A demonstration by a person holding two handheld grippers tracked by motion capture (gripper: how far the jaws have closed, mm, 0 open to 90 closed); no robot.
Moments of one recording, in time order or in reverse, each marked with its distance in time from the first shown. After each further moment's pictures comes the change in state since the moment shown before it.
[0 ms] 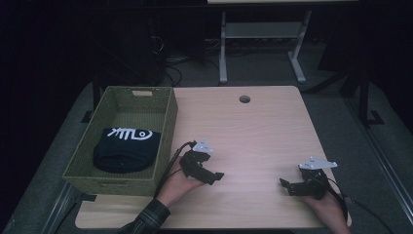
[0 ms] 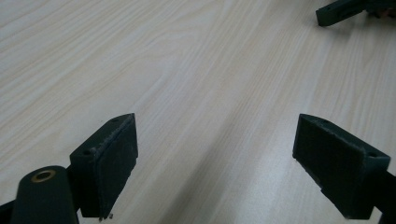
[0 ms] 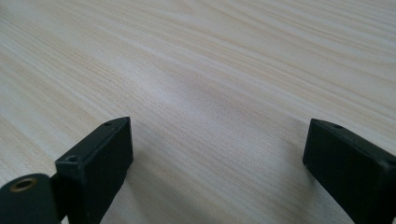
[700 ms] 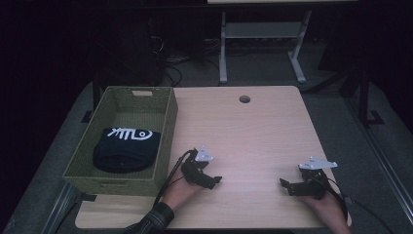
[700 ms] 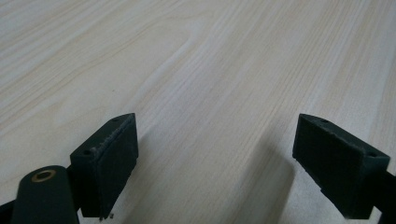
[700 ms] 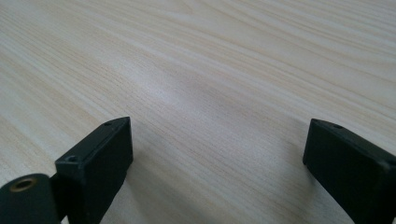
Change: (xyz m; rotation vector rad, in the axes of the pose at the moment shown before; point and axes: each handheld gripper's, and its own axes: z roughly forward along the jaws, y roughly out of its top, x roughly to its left) left arm 0.007 -0.028 0.028 0.006 0.100 0.034; right arm 0.000 0.000 0.000 0.000 0.000 0.003
